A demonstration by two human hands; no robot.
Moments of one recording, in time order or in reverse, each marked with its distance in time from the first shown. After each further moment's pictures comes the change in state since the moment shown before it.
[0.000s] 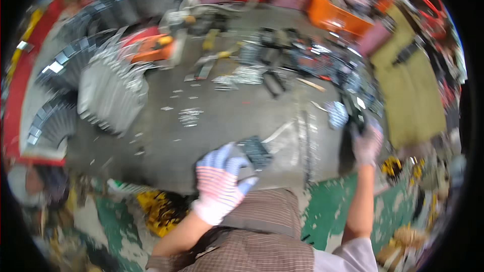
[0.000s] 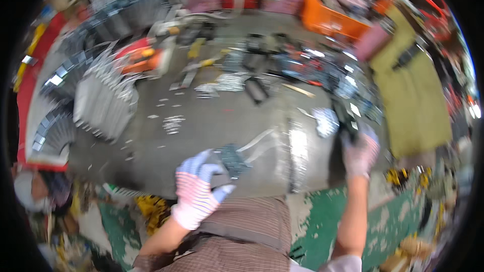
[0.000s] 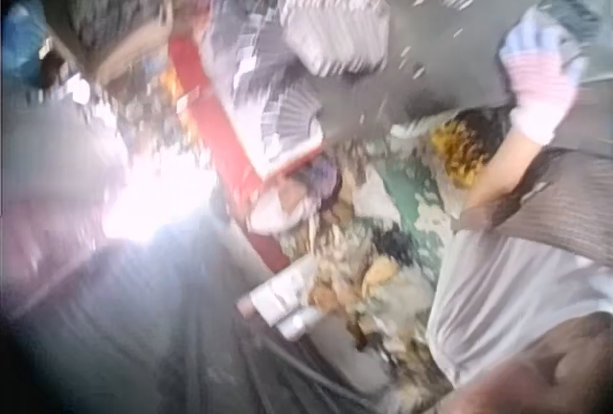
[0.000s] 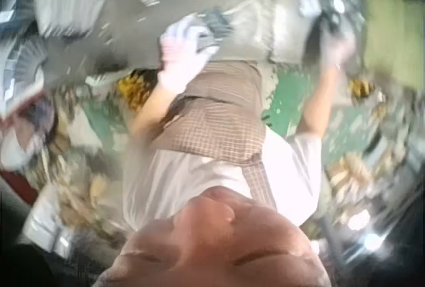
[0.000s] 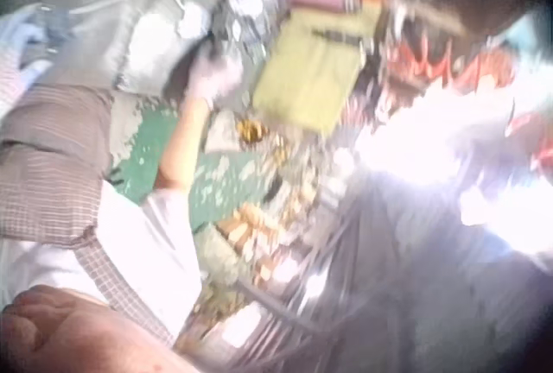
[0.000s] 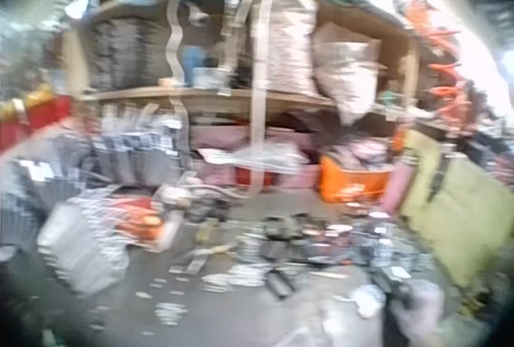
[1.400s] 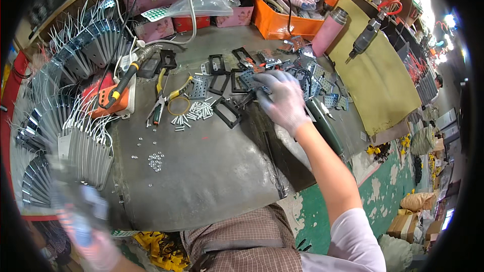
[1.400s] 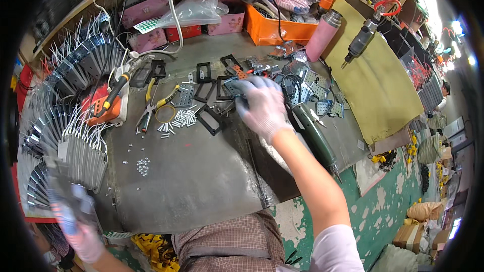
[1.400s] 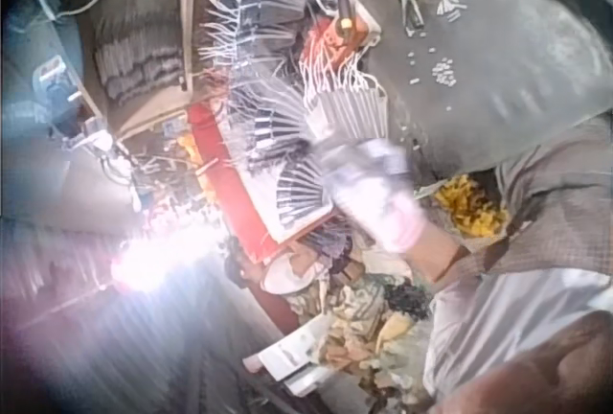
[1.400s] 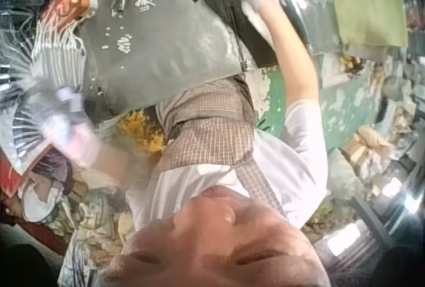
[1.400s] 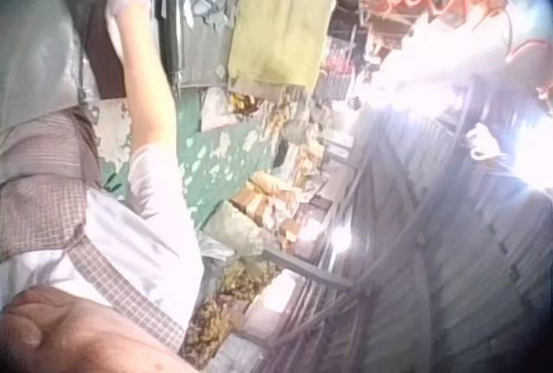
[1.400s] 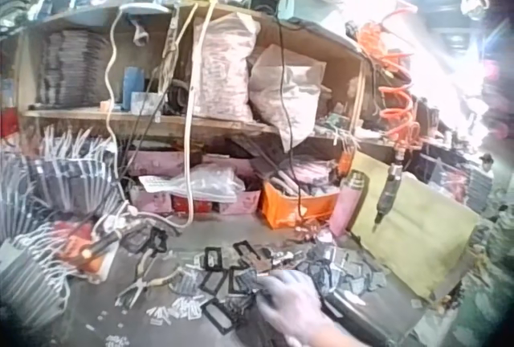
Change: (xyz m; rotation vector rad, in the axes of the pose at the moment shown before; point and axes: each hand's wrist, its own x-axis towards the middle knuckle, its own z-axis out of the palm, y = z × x) left_hand 0.024 -0.033 -0.161 -1.122 0.592 -0.332; right_hand 0.093 -0.132 0.003 0.399 0.083 -0.386
